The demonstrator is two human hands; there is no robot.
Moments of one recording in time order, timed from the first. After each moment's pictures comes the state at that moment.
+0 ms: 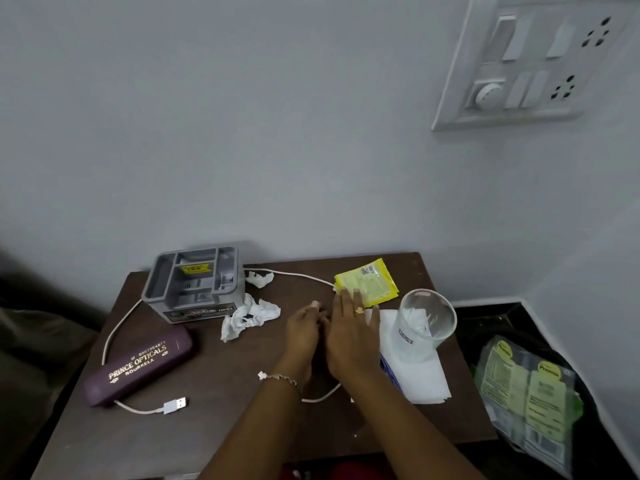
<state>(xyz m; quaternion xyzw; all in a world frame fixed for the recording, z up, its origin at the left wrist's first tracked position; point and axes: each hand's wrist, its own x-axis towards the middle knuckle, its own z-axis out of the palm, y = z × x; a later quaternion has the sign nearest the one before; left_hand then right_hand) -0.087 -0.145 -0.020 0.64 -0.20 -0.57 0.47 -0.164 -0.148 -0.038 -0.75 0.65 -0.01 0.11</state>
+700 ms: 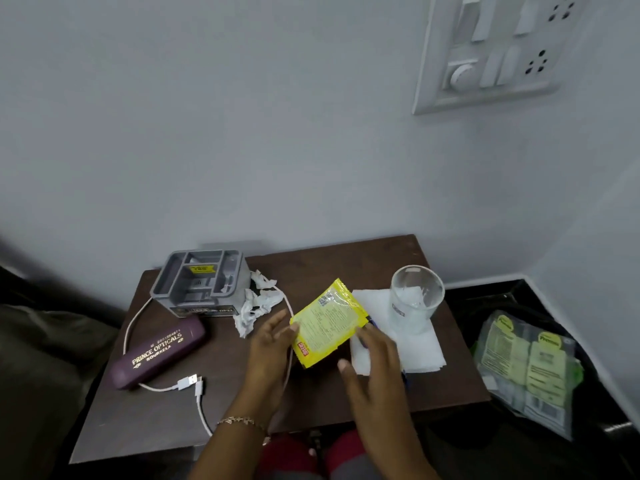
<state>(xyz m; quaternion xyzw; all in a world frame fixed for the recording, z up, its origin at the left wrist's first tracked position) -0.050 -0.078 -0.009 0.62 -0.23 -0.54 0.52 -0.198 -0.027 -0.006 -0.60 0.58 -0.41 0.36</state>
